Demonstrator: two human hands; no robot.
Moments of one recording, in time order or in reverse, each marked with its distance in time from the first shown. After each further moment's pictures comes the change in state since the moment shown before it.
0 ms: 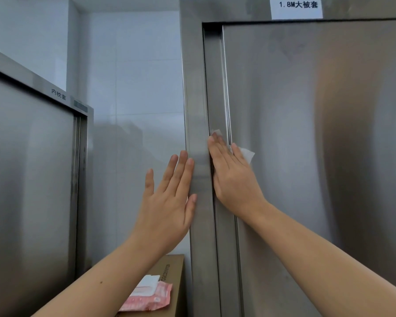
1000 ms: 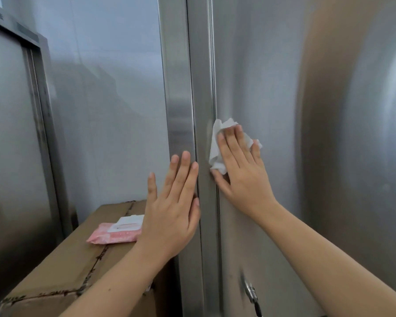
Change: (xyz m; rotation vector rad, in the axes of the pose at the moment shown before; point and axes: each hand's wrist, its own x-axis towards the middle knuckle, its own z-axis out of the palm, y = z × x) left_hand -0.095 0.060 0.022 -0.273 -0.087 -0.019; right_hand -0.110 -0.008 -0.028 -0.080 -0.226 0.163
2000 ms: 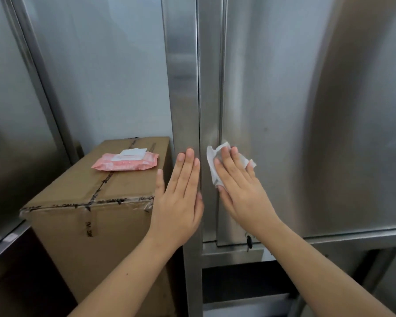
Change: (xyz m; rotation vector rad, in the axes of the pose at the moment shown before) left_hand -0.117 0.040 0.029 -0.004 -0.160 -0.086; right_hand -0.149 -0.037 0.006 0.164 -0.272 -0.019
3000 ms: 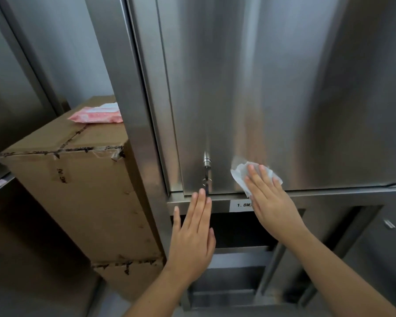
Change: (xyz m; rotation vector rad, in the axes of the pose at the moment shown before) left_hand -0.129 0.146 0.047 -0.103 -0.422 -0.157; right_hand -0.176 0.097 -0.002 -0.078 -0.293 0.062
